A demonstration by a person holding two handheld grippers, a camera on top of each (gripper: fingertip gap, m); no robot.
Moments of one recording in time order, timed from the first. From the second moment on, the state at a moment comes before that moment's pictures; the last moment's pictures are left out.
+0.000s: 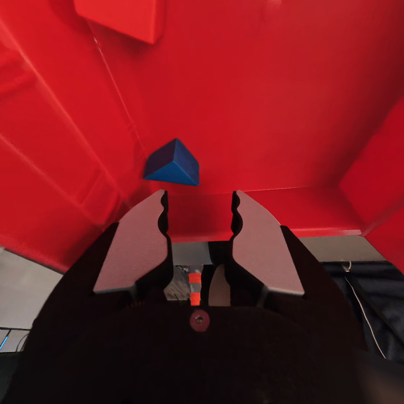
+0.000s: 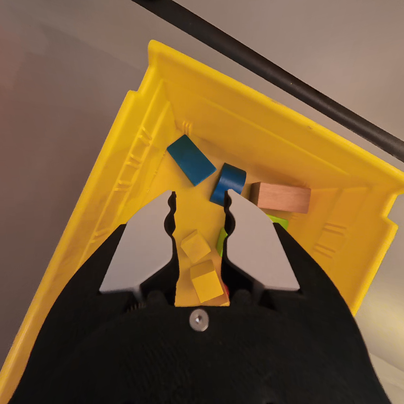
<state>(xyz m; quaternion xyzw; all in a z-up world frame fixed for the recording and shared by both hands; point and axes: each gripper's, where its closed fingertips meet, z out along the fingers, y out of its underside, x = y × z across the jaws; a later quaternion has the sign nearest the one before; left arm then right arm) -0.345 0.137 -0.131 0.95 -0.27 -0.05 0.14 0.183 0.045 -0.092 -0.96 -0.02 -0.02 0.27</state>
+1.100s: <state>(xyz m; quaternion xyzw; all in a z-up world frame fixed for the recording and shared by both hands) -0.348 0.163 -0.155 0.93 -0.32 -0.08 0.15 0.170 0.042 -0.097 -0.97 -0.08 -0.05 0.24</state>
